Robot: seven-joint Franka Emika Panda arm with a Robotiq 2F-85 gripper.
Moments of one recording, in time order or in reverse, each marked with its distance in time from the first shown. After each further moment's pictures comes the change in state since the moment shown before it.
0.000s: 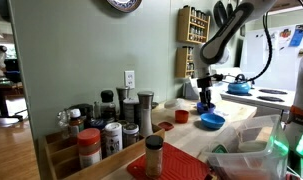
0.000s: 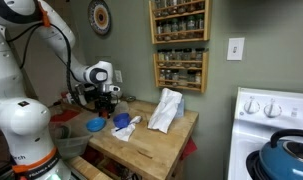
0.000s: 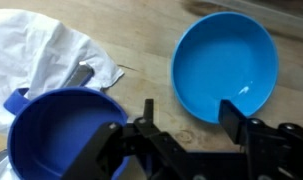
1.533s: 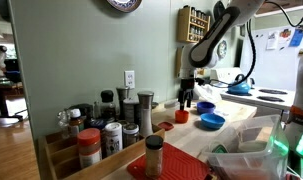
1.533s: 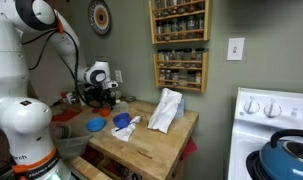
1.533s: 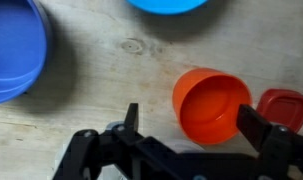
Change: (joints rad) arm 0.056 0.161 0.077 0.138 0.066 0.243 0.110
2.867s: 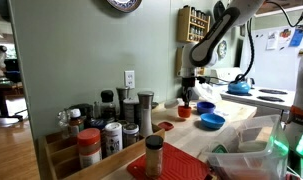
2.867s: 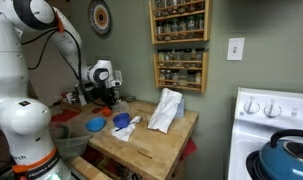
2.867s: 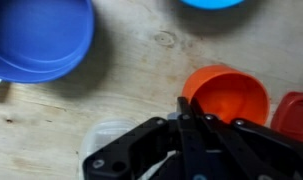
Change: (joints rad) arm -0.034 -0.014 -0.023 0.013 -0.077 -0.035 -0.060
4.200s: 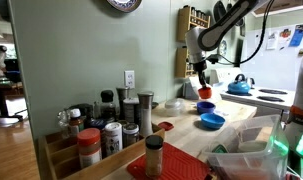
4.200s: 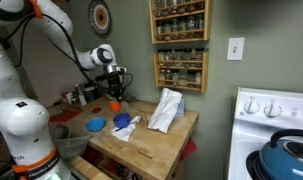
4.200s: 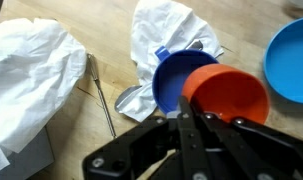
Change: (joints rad) arm -0.071 -0.210 -0.066 0.054 -0.418 -0.463 0.000
